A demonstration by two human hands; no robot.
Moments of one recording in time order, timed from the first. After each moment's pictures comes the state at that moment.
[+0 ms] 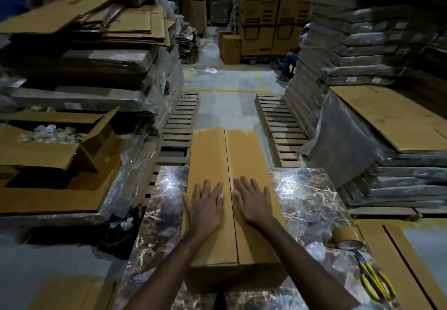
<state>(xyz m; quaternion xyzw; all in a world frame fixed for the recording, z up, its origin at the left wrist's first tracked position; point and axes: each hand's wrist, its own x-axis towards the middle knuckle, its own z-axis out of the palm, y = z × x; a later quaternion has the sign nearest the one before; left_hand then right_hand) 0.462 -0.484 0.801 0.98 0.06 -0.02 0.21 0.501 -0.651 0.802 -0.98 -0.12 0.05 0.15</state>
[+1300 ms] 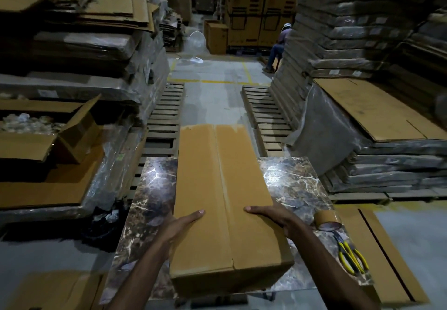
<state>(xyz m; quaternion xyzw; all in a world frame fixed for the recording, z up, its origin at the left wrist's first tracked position) 0.395 -0.429 0.782 0.65 0.24 -0.20 0.69 0.450 -0.743 0.810 -0.72 0.15 0.31 0.60</state>
